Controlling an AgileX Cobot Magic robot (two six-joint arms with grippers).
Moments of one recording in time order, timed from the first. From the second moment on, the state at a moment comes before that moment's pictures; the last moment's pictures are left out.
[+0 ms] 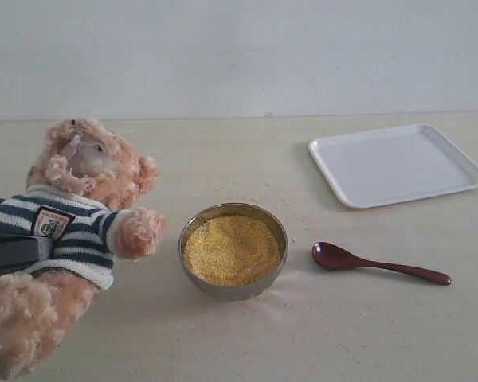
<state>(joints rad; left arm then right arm) 0.32 1.25 -0.34 -1.47 0.97 1.48 0.24 0.01 0.00 0.08 0.11 0.00</state>
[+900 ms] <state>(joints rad) 0.32 1.24 -0.33 -1.53 0.96 1.49 0.24 0.01 0.00 0.08 0.11 0.00</state>
